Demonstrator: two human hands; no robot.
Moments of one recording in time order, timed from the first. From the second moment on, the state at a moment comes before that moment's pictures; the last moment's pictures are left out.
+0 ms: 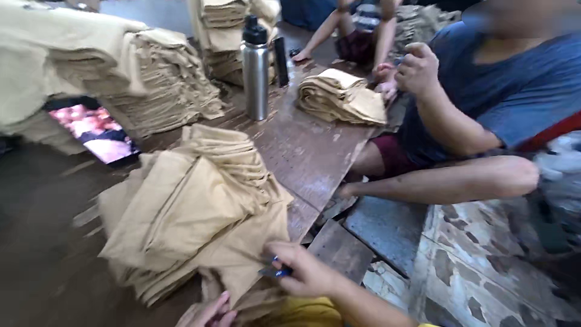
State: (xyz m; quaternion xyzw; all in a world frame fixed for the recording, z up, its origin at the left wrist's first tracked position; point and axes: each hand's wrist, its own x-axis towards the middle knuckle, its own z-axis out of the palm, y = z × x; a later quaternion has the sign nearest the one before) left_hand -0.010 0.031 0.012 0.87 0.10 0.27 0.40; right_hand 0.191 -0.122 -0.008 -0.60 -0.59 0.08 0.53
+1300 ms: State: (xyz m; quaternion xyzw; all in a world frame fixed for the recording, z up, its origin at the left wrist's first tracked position) left_hand 0.027 0.017 0.010 0.92 0.10 0.21 0.31; right_hand 0.208 -0.132 -0.033 -0.64 -0.59 0.11 0.48
